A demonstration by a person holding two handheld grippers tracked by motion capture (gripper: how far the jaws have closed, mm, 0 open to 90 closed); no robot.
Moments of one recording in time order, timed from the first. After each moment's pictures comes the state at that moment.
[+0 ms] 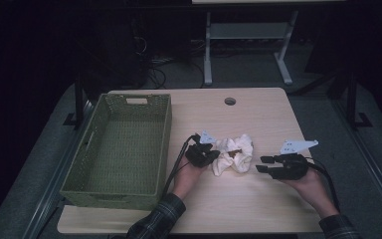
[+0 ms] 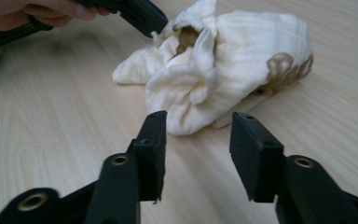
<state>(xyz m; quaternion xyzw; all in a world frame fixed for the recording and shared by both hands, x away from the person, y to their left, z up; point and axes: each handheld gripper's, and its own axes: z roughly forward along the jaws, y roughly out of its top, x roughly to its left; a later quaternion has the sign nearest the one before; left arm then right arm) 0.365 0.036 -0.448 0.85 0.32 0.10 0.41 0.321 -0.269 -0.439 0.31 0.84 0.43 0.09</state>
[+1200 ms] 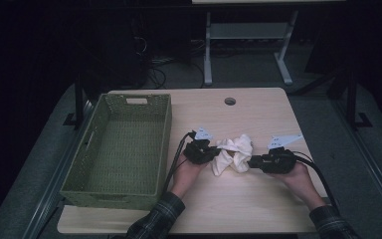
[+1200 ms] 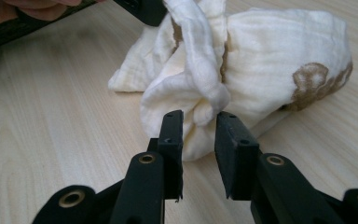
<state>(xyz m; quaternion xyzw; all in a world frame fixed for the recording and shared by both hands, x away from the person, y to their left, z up) 0.370 0.040 -0.444 0.83 0.33 0.08 0.44 0.344 -0.246 -0.449 0.31 0.85 0.42 0.05</state>
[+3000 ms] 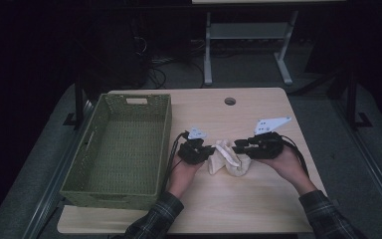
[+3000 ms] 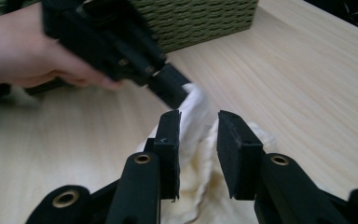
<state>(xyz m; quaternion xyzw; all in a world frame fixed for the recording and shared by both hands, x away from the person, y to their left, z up) 0.364 0.055 -0.436 0.82 0.37 0.09 0.44 0.368 -0.198 -0.394 0.23 0.86 0.46 0.07</state>
